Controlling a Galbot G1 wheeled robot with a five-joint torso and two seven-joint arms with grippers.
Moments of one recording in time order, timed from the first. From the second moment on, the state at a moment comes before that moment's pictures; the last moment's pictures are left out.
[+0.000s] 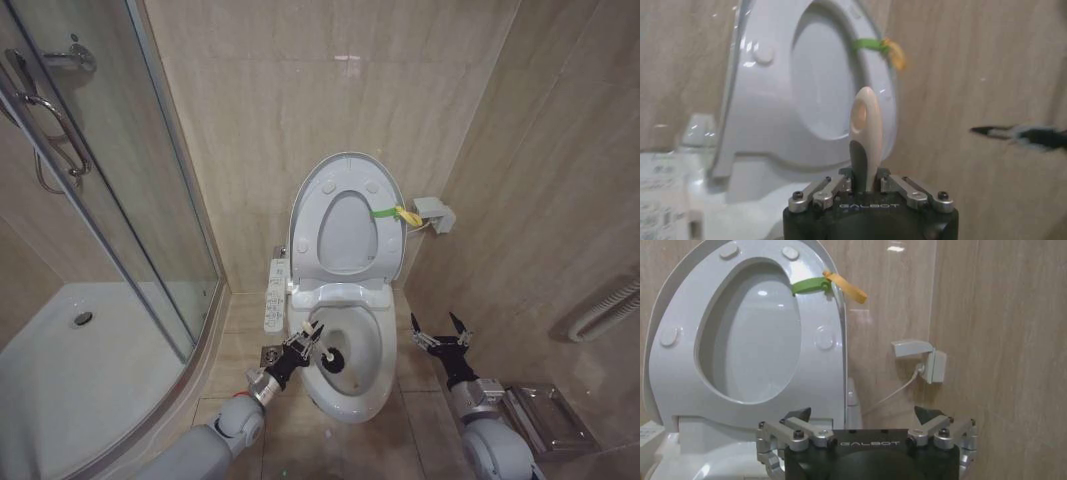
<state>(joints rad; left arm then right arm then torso) 0.82 -1.06 0.38 -1.42 -0.67 -0.51 0.14 -1.43 1.20 0.59 1.83 0.33 0.17 0.10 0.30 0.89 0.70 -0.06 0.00</state>
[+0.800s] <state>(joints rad) 0.73 -1.19 0.41 -1.20 -0.67 -0.53 0.19 -1.43 1.20 0.59 1.83 0.33 0.17 0.10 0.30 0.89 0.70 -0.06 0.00</state>
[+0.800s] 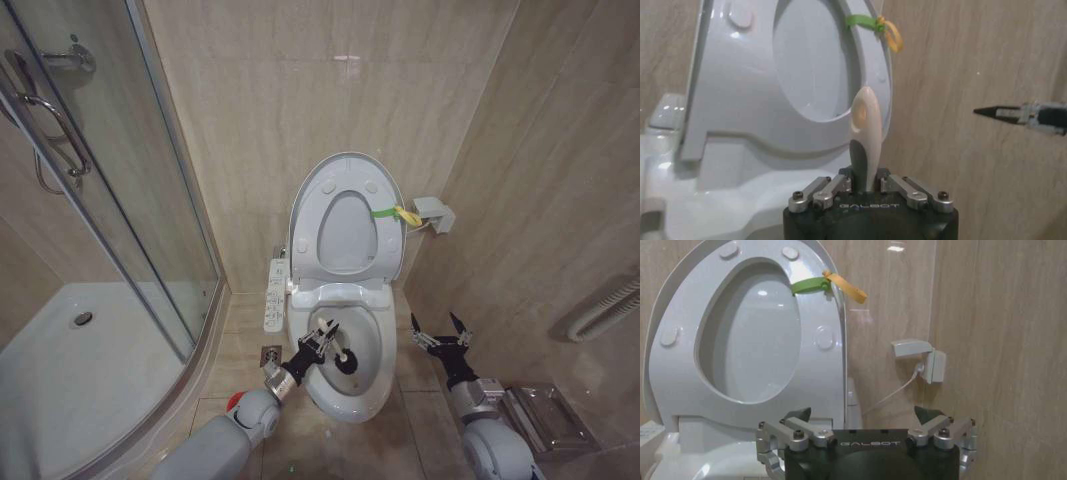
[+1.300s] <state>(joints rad) 0.78 -1.09 0.42 -1.39 -0.65 -0.52 0.14 -1.43 1.20 0.59 1.83 0.33 0.17 0.10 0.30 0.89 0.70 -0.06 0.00</state>
